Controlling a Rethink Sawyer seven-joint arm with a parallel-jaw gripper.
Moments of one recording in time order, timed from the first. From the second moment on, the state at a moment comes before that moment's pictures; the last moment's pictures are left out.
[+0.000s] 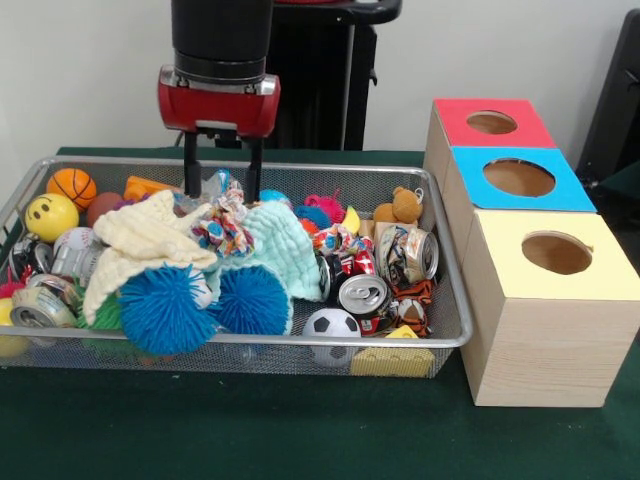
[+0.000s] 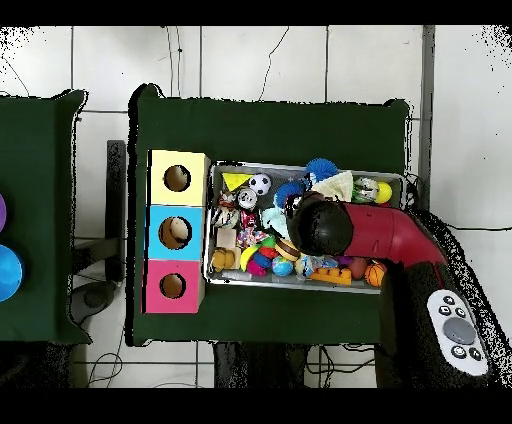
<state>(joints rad) -0.52 -0.74 0.20 1.65 -0.33 0.53 1.65</state>
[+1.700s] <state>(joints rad) -0.58 -0.61 0.20 1.65 -0.33 0.53 1.65</state>
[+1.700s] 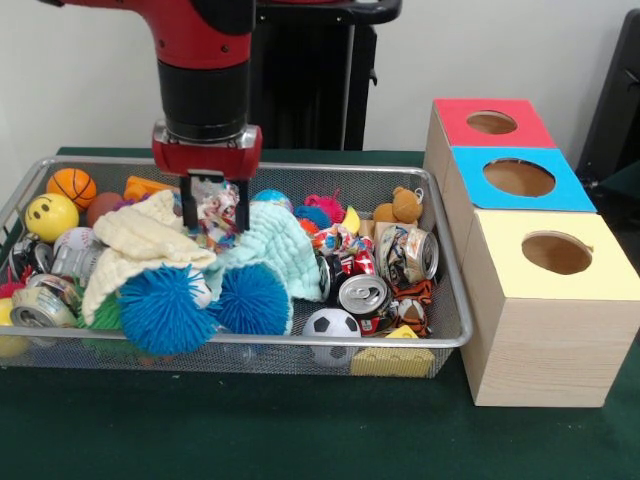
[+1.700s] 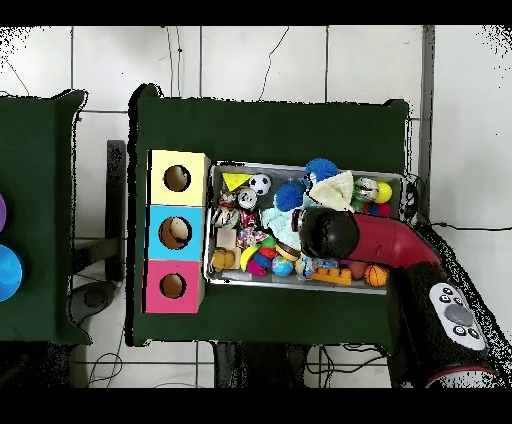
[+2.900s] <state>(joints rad) -0.59 -0.63 0.20 1.65 -0.33 0.54 1.65</state>
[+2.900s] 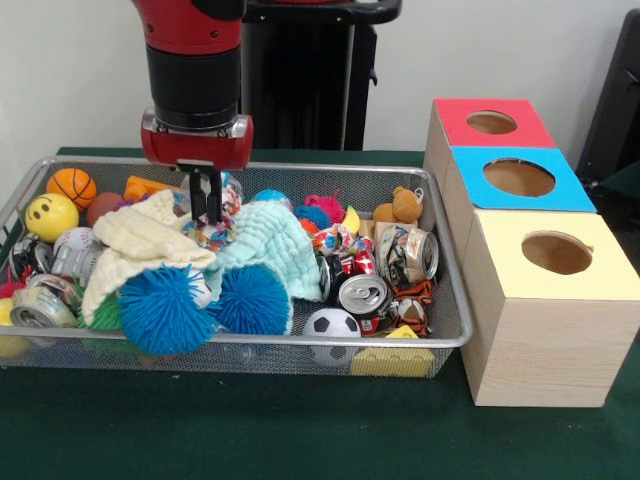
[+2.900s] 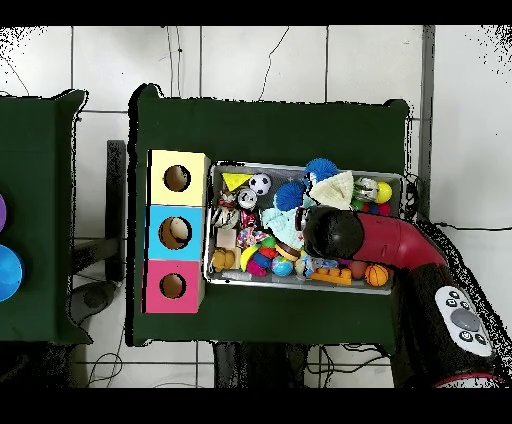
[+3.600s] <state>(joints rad) -0.54 -0.78 0.20 1.70 -0.30 0.55 1.65</state>
